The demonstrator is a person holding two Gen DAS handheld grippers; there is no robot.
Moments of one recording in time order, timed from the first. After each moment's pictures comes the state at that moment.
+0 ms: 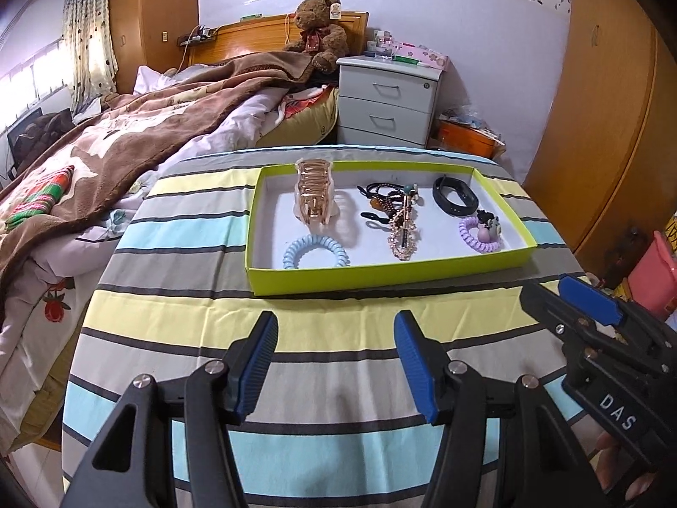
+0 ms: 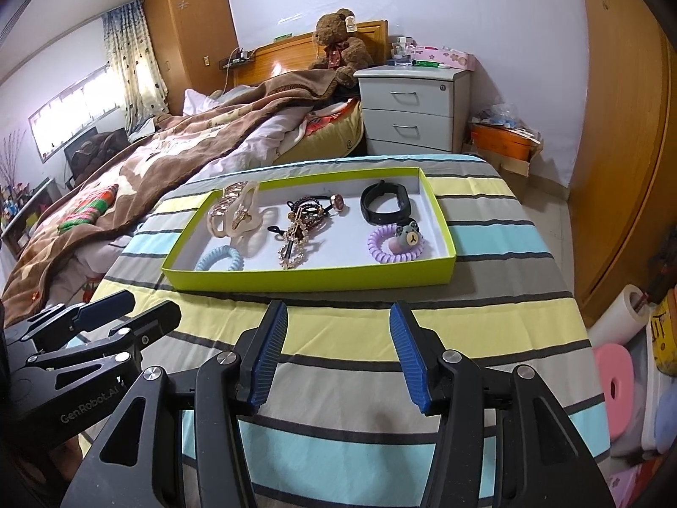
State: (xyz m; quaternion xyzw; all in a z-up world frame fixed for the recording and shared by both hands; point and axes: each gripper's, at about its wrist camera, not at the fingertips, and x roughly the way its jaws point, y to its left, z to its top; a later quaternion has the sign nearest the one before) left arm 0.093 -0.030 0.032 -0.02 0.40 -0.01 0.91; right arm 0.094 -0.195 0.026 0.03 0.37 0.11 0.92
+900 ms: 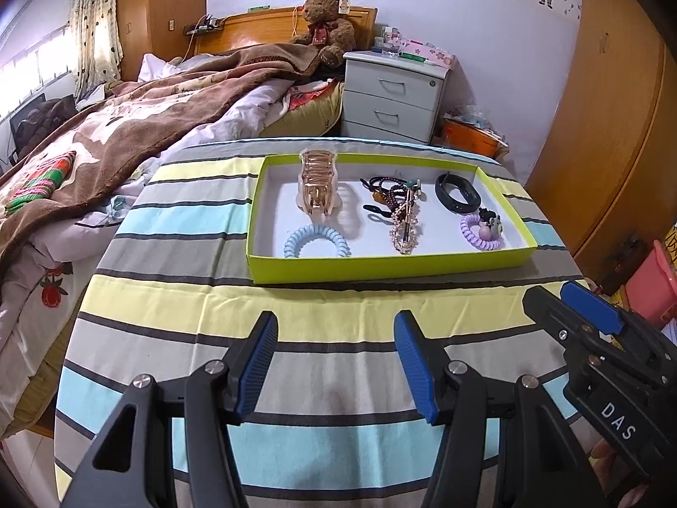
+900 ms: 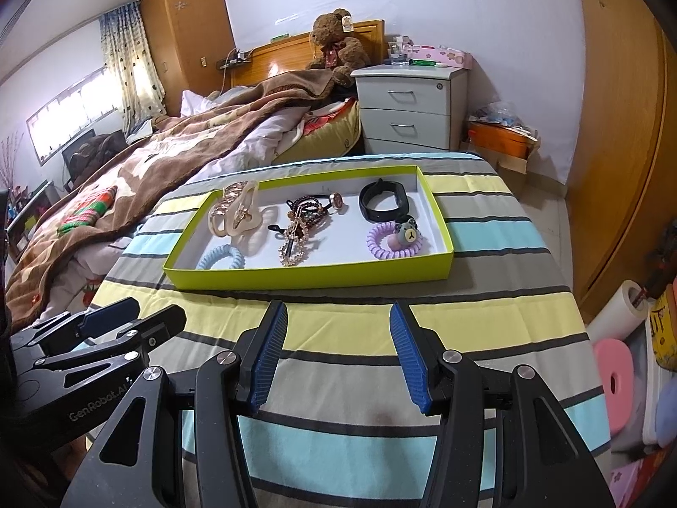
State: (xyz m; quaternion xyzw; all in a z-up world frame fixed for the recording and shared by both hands) left arm 0.091 -0.028 0.030 -0.04 0.41 -0.01 0.91; right arm 0.091 -0.197 0.029 0.04 0.37 0.10 0.92
